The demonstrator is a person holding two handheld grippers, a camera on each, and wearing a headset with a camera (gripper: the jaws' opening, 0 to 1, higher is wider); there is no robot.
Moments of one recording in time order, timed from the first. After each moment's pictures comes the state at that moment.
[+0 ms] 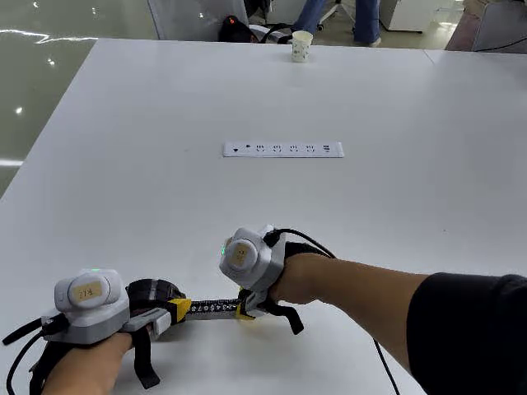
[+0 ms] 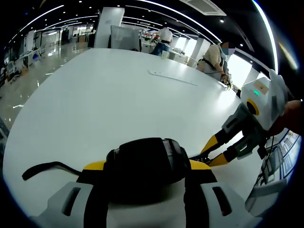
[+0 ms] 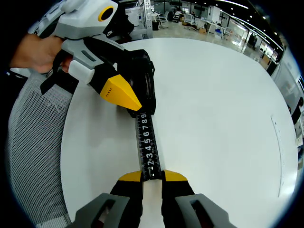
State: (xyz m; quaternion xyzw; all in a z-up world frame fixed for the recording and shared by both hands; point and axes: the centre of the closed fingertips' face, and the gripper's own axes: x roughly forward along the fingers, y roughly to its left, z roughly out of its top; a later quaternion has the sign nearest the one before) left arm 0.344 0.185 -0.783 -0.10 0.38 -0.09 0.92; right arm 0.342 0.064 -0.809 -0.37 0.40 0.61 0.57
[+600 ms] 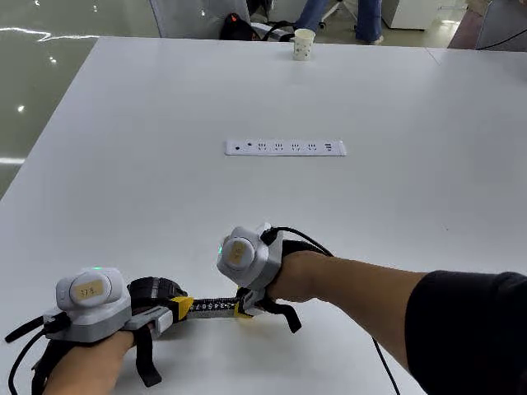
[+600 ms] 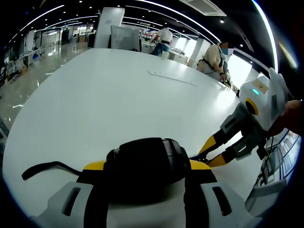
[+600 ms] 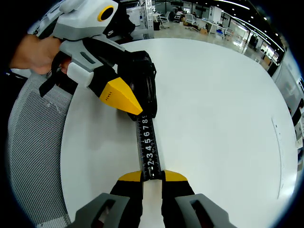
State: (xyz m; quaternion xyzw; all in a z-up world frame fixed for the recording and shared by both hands) left arm 0.342 0.185 -0.782 -0.10 0.38 -0.09 0.92; right arm 0.341 0.070 -0.809 -0.37 0.40 0.61 0.57
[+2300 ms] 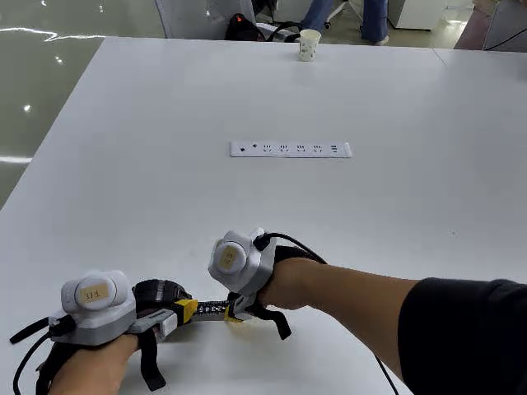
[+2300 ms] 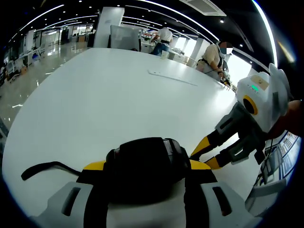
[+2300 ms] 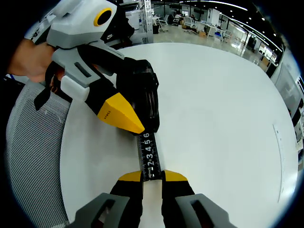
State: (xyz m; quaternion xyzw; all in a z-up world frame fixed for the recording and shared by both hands) left arm 0.342 0.187 -0.784 -0.10 0.38 -0.10 0.92; right arm 0.339 0.094 -0.809 -0.36 0.39 0.62 0.58
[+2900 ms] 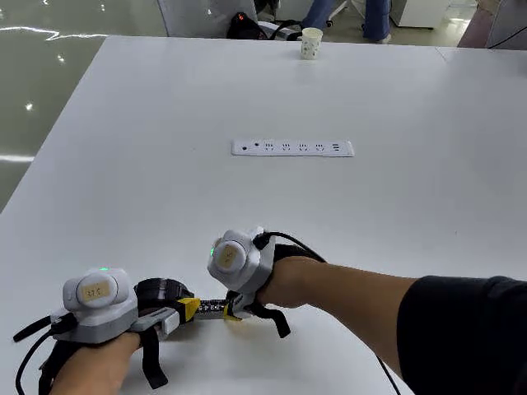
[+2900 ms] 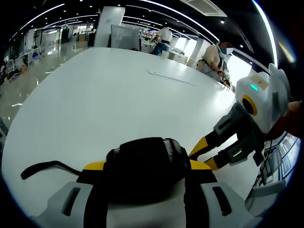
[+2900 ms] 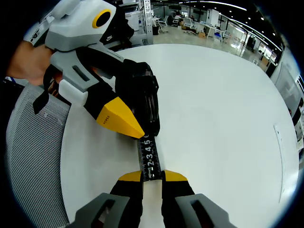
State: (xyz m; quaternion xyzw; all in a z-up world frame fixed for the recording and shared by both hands) left arm 0.342 0.187 -0.783 -0.11 0.38 -0.10 0.91; right arm 0.338 0.099 -0.809 -0.36 0.39 0.62 0.58
